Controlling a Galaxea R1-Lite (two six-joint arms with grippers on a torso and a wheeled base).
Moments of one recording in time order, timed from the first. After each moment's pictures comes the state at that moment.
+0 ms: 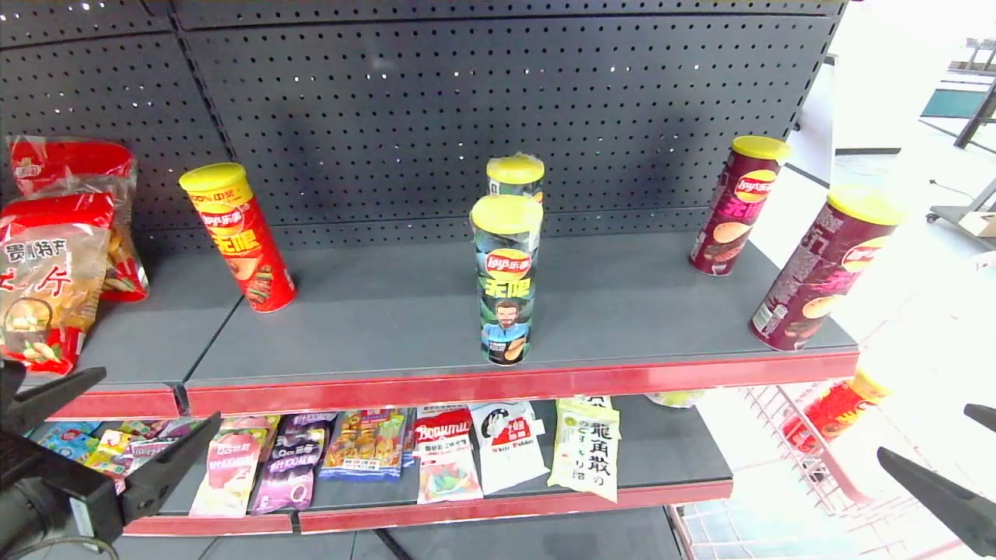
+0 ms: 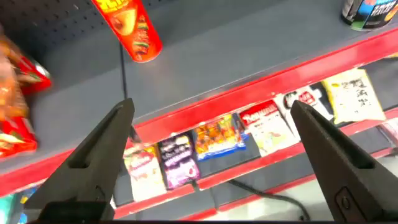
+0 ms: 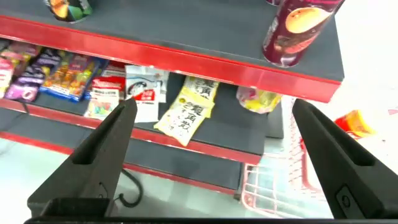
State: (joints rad) left arm -0.31 0.93 -0.29 -0.41 0.17 0.21; right arm 0.15 0.77 -0.27 -0.26 0.09 -0.12
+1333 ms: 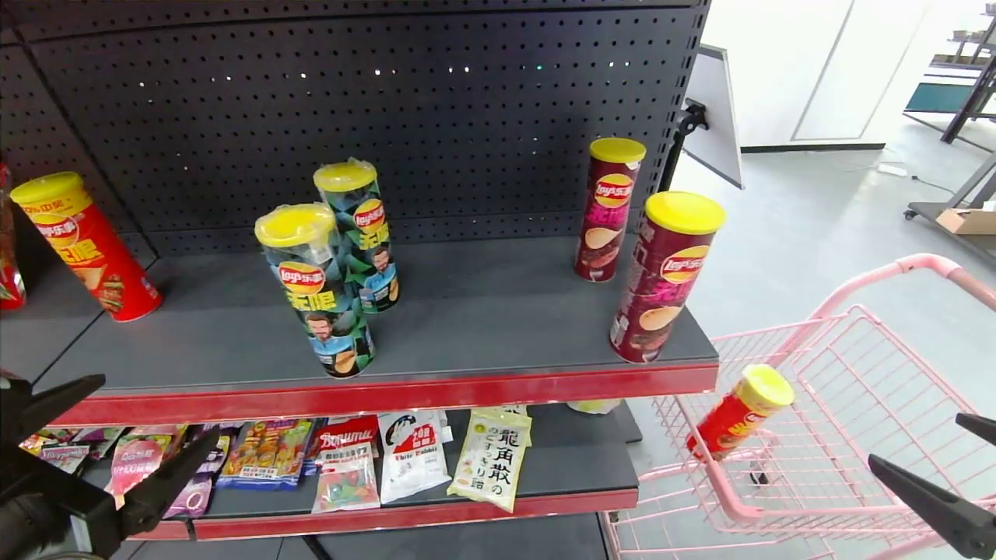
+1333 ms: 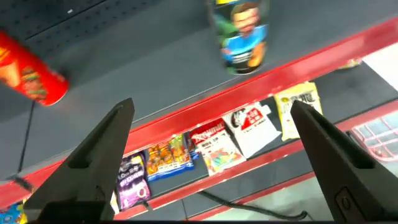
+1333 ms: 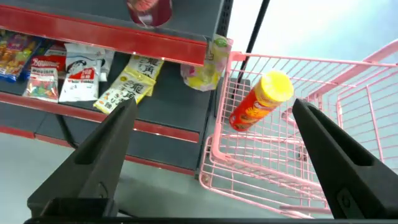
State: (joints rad) left arm -0.31 0.90 -0.26 -0.41 0.16 0.26; right arm 0.13 0.79 -0.25 -0.26 0.09 -0.14
